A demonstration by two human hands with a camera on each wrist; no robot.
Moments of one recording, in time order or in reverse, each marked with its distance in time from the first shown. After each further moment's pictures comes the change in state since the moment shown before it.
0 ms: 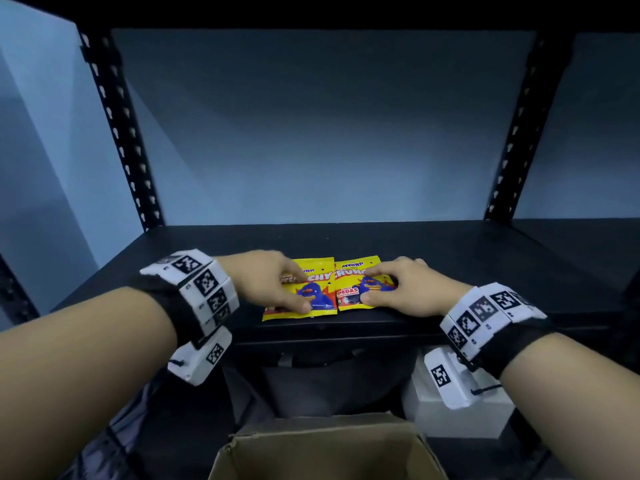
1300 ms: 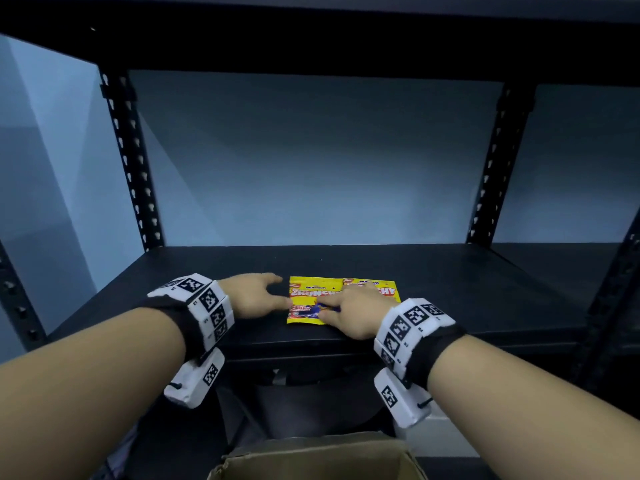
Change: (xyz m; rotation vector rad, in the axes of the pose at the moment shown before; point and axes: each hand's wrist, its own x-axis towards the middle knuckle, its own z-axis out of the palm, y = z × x) left_hand -0.003 -0.009 0.008 -0.232 0.085 -0.225; right_hand -0.004 -0.074 0.015 -0.304 -0.099 -0.075
